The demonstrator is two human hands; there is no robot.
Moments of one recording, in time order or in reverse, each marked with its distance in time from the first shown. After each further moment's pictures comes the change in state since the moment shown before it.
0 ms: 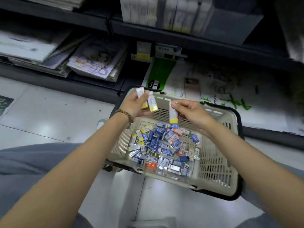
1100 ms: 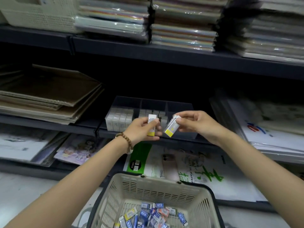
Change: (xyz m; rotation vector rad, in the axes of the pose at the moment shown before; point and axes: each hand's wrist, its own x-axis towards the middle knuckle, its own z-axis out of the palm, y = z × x) left_hand 0.008 0.206 0.090 0.219 -0.380 0.374; right_hand 0.002 -0.229 -0.109 -0.132 0.054 -0.345
